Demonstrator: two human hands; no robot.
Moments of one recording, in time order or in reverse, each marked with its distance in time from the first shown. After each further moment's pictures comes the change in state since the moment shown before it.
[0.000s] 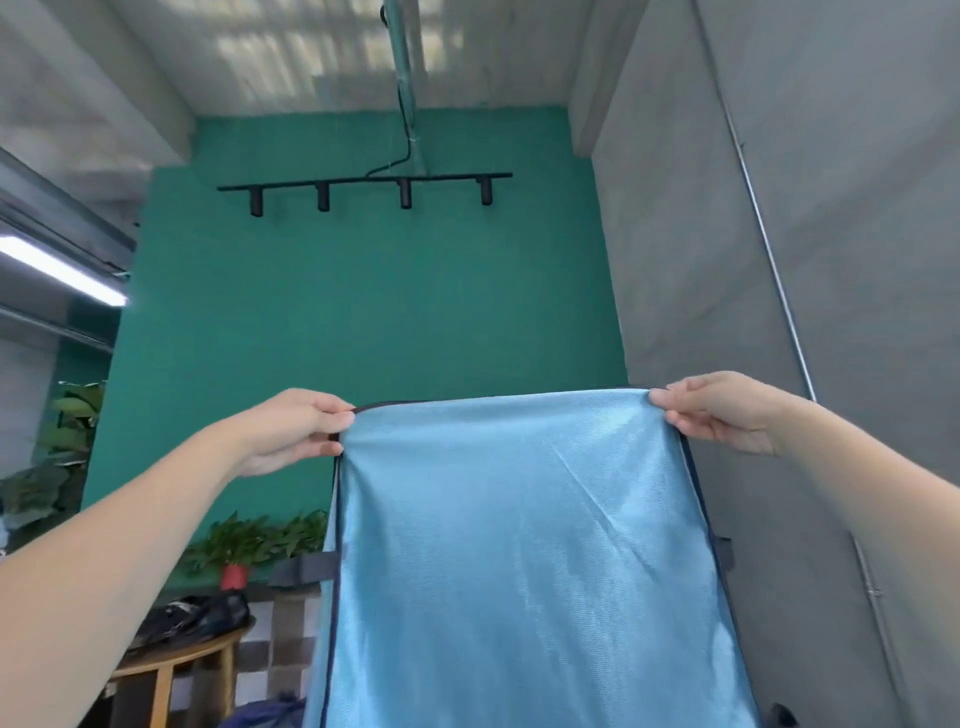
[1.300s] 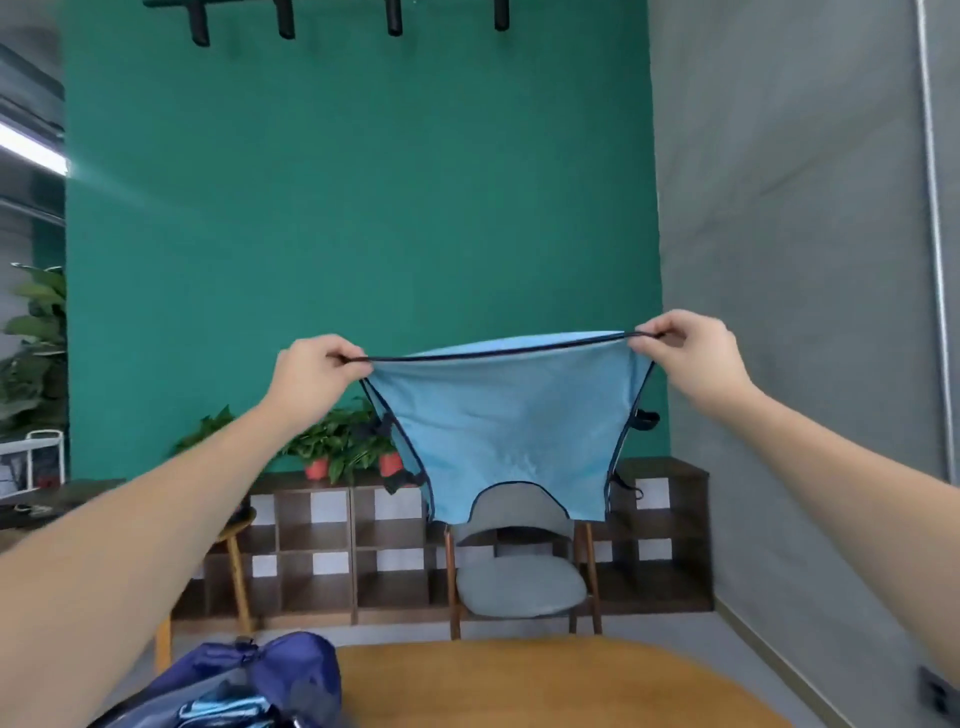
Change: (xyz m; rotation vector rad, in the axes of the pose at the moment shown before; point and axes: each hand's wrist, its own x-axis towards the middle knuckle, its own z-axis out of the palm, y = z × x) left_hand 0.212 -0.177 0.042 0.475 0.466 0.129; right_hand 0.240 0.172 0.049 -0.534 0.370 -0.356
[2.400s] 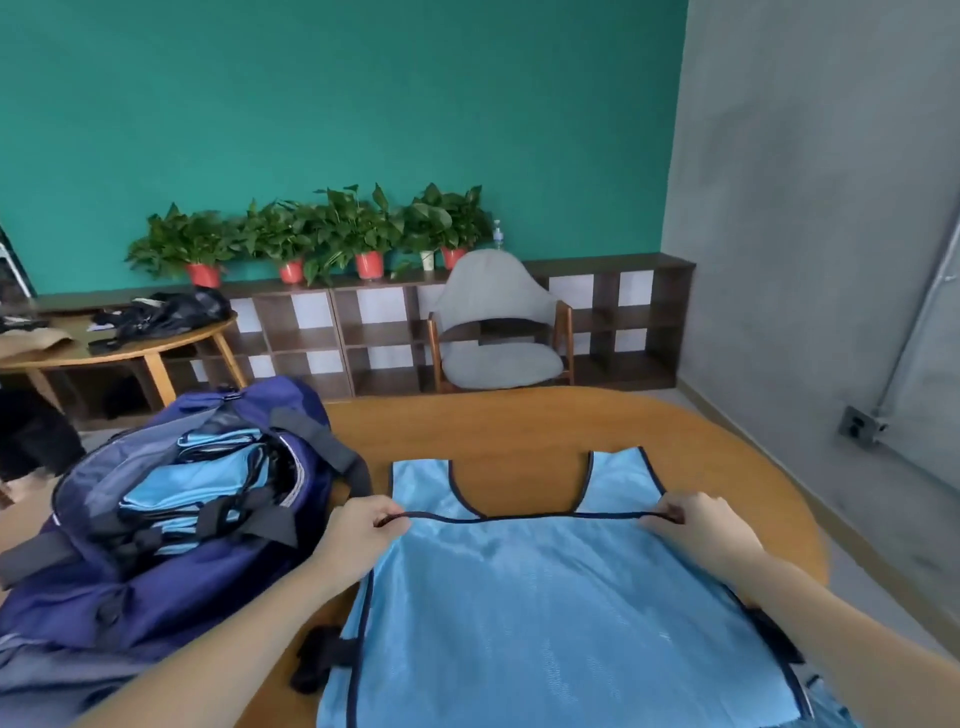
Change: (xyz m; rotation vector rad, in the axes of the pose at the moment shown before) left_hand -0.384 -0.212 0.165 0.097 -0.638 -0.356; right_hand -0.383 0.250 0.027 -0.512 -0.740 0.543
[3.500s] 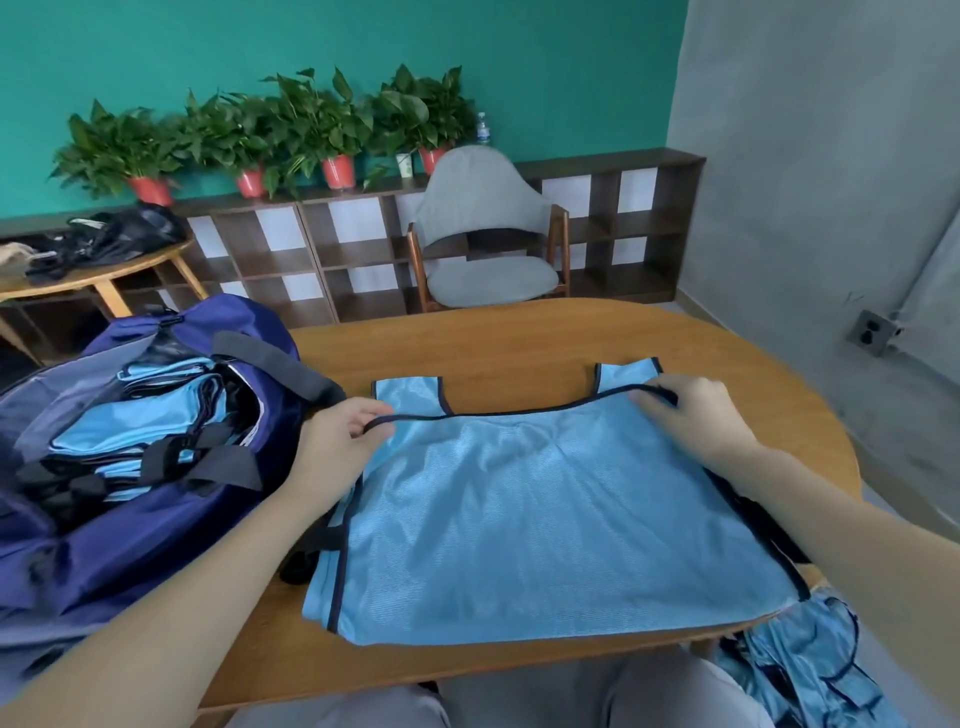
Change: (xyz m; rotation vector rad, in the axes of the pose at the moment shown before) left_hand 0.022 -0.003 0.011 -0.227 0.119 0.018; right_hand 0.050 0.000 0.021 0.155 0.187 -0.182
